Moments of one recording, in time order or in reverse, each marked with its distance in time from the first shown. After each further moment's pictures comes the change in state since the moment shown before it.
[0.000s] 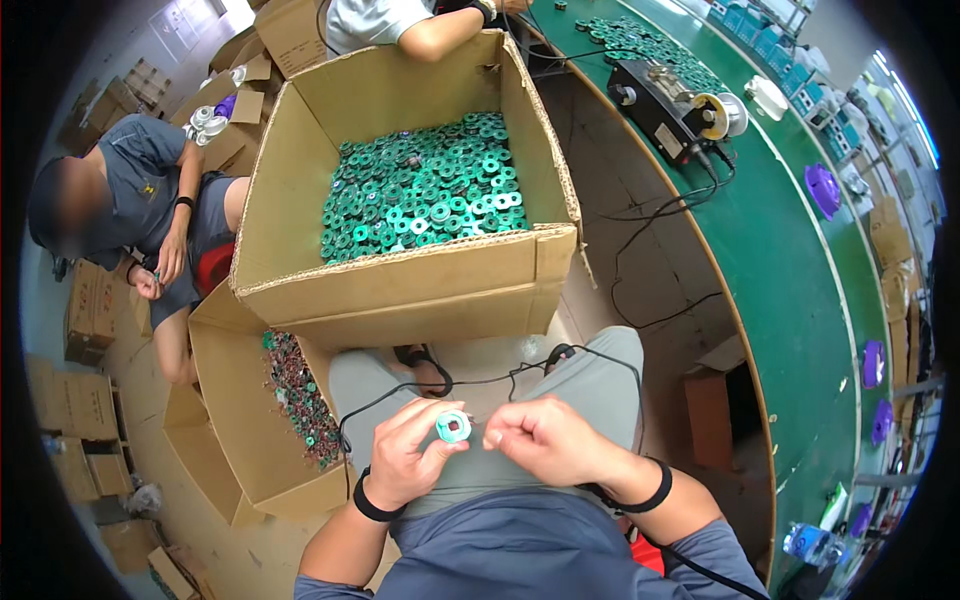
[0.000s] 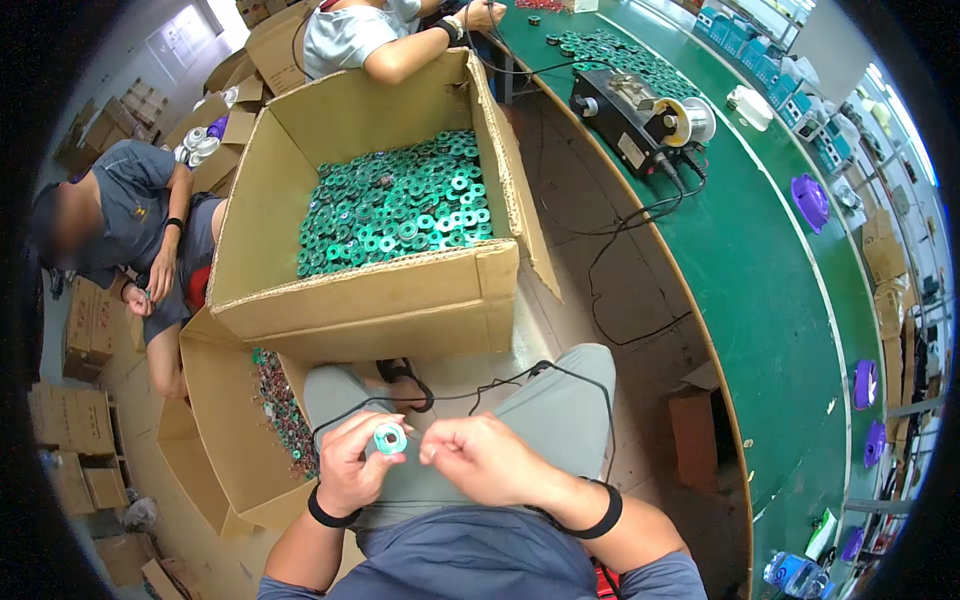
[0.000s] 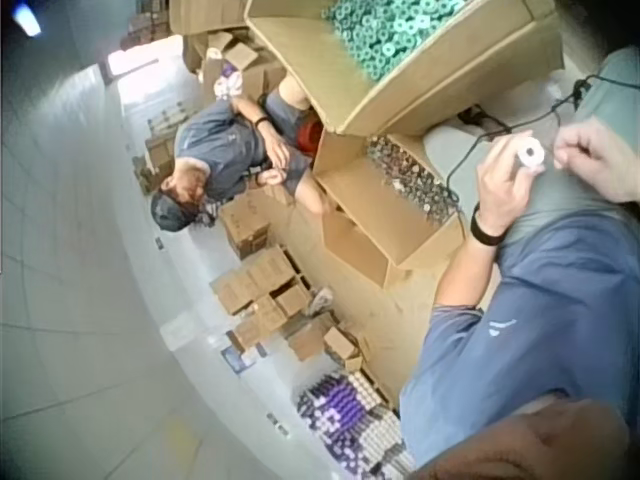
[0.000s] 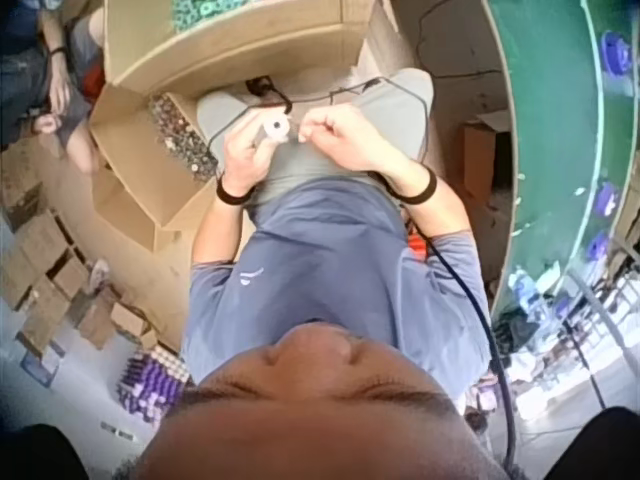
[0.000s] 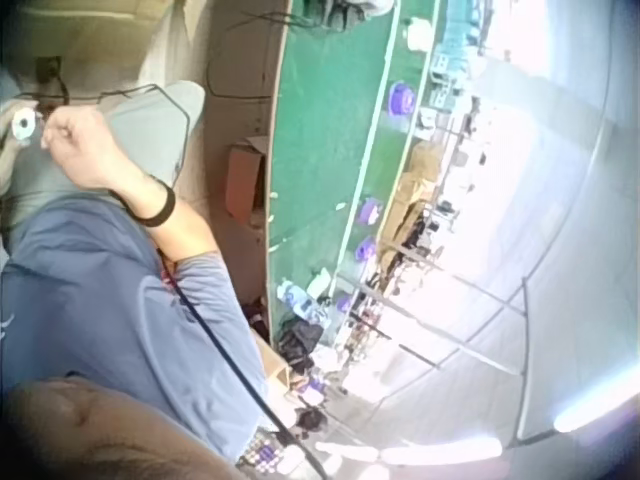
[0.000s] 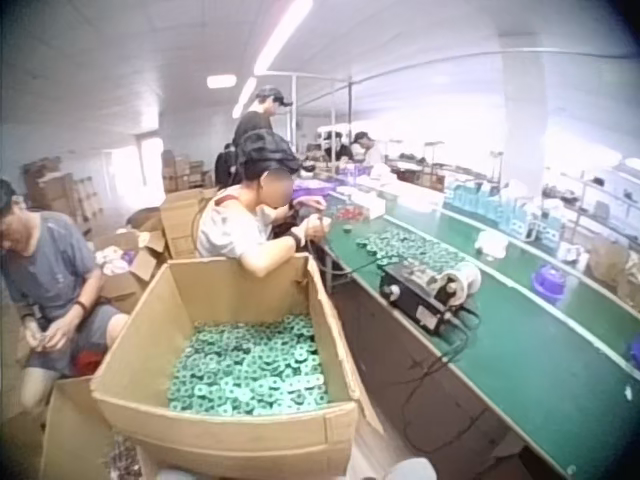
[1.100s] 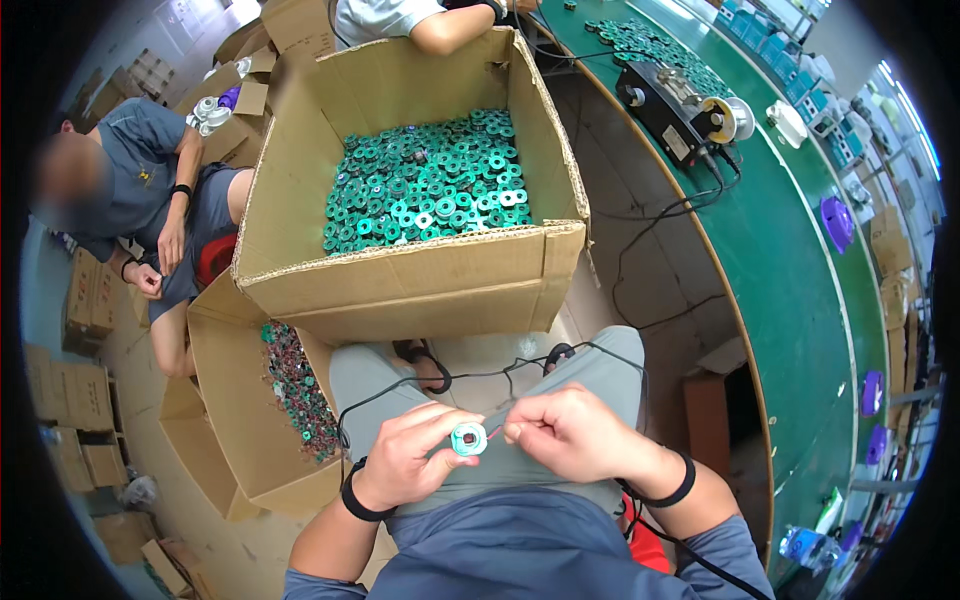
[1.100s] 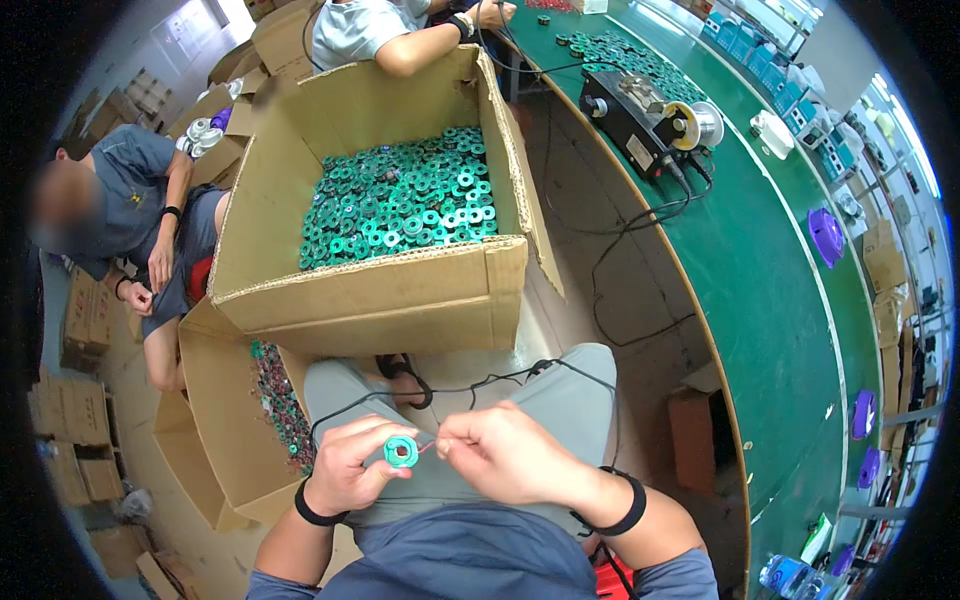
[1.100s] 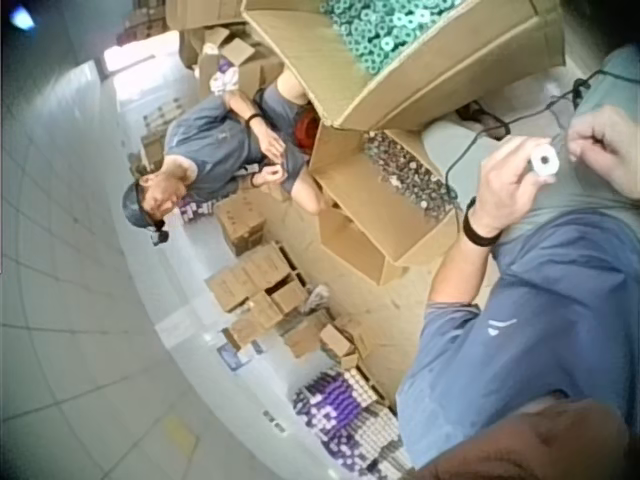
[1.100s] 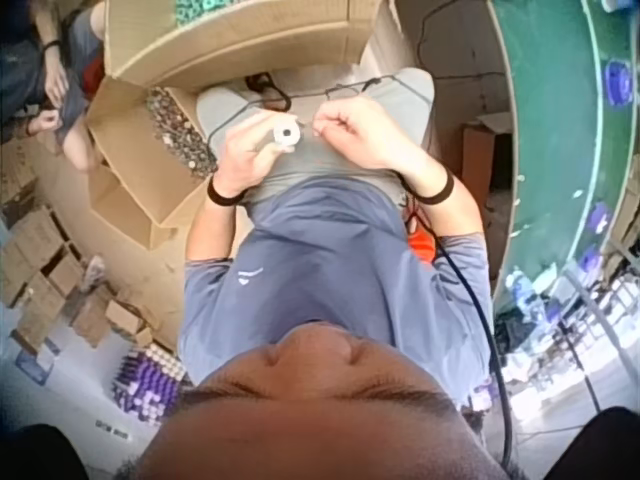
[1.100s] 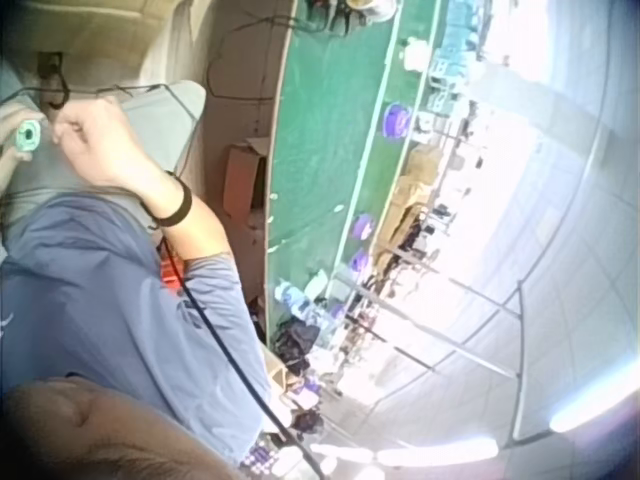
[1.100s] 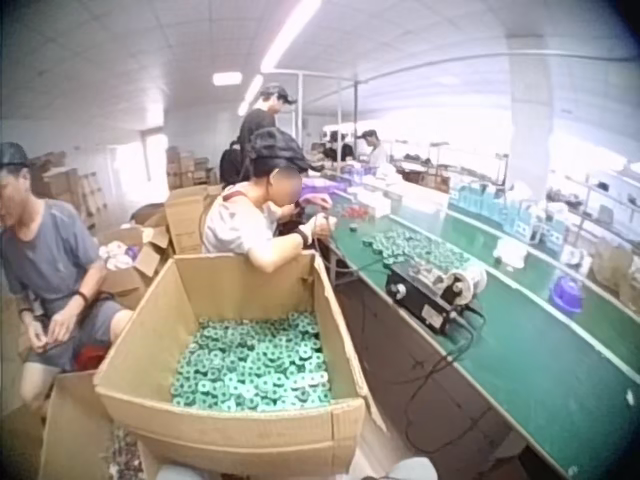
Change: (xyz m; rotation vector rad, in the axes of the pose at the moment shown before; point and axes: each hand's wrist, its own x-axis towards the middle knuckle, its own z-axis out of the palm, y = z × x) left_hand 0.006 0.014 -0.018 -0.029 -0.182 0.091; right_hand -0.007 -0.021 -0.006 -0.140 -0.057 -0.206
